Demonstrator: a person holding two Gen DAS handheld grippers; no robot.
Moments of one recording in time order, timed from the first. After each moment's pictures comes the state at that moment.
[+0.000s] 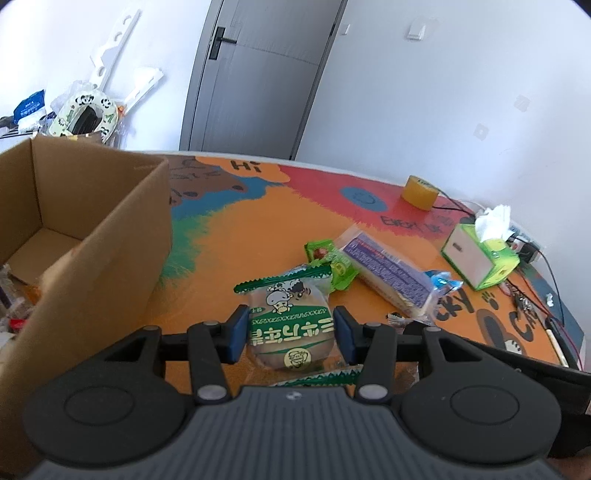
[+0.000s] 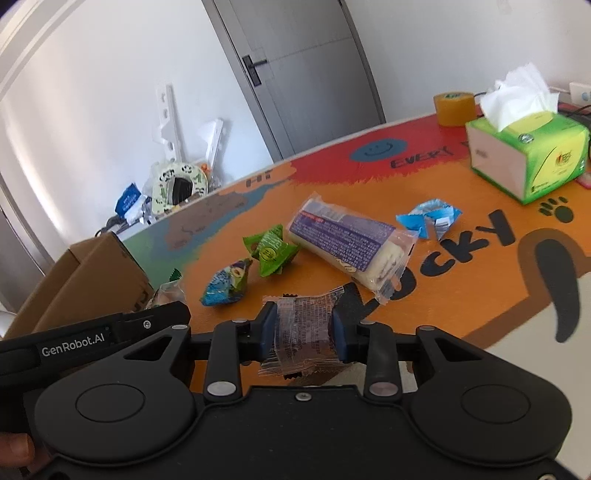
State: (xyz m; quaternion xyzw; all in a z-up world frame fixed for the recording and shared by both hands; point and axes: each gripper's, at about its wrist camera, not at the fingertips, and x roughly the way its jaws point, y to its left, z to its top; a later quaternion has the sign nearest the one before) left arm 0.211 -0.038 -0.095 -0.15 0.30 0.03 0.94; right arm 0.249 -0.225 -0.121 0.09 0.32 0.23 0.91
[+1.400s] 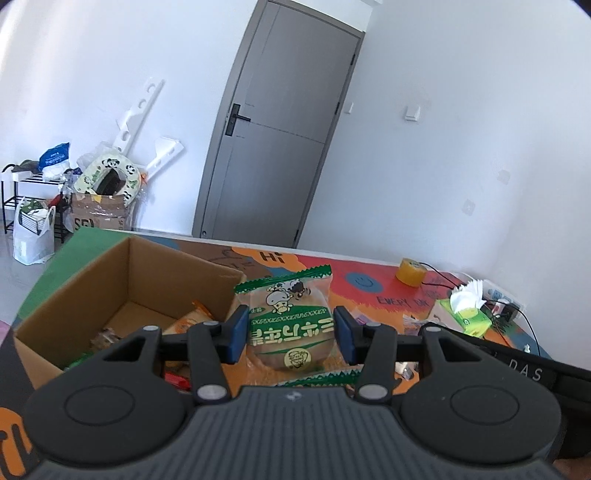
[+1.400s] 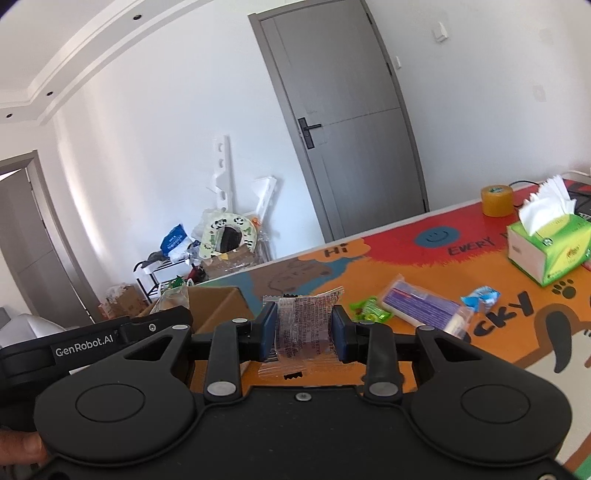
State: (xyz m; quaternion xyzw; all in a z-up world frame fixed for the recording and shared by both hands) left arm 0.115 0.005 -0.021 -0.15 0.19 0.06 0.97; right arm 0.170 -0.188 -0.042 0.08 0.22 0.28 0.93
